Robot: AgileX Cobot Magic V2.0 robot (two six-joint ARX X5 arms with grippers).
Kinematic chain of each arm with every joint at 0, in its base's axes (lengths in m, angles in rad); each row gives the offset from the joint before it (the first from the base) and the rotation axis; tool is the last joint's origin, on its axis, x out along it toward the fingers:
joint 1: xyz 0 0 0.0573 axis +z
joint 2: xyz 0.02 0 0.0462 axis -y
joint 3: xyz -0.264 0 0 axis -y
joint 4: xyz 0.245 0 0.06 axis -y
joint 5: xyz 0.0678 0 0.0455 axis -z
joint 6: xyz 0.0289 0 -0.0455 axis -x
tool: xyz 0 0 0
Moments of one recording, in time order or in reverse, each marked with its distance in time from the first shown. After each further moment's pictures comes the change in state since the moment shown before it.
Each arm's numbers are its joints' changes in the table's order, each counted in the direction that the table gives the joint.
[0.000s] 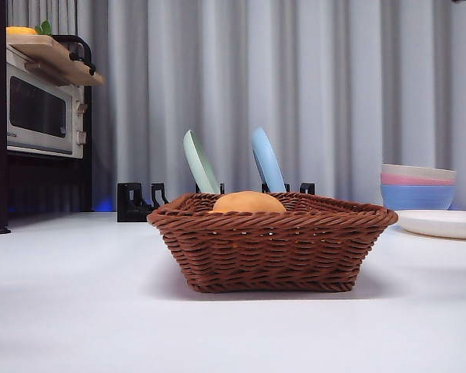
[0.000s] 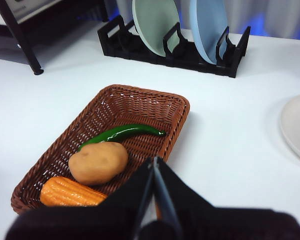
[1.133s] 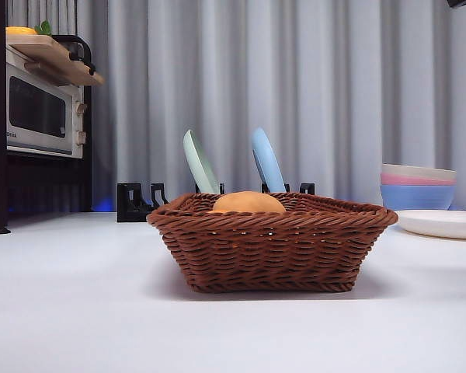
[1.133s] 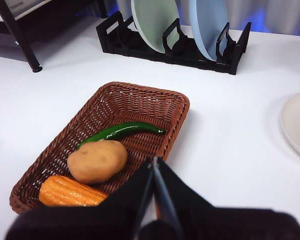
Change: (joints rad) left arm 0.597 0.271 -0.417 0.517 0.249 0.008; right arm 0.000 -0.009 0.000 0.000 0.000 0.000
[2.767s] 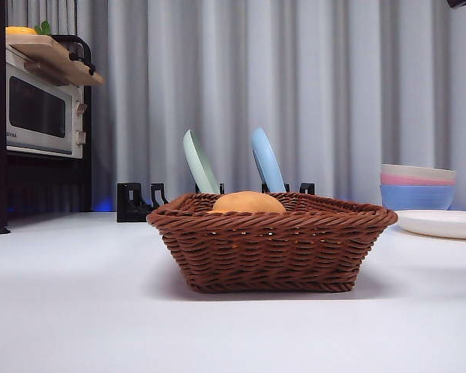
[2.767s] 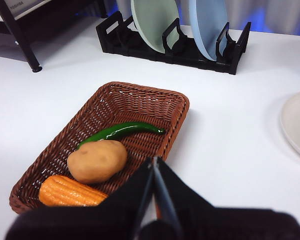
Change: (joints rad) left arm 0.161 0.159 -0.285 0.012 0.004 0.079; right arm 0.000 0.000 0.000 0.000 0.000 0.000
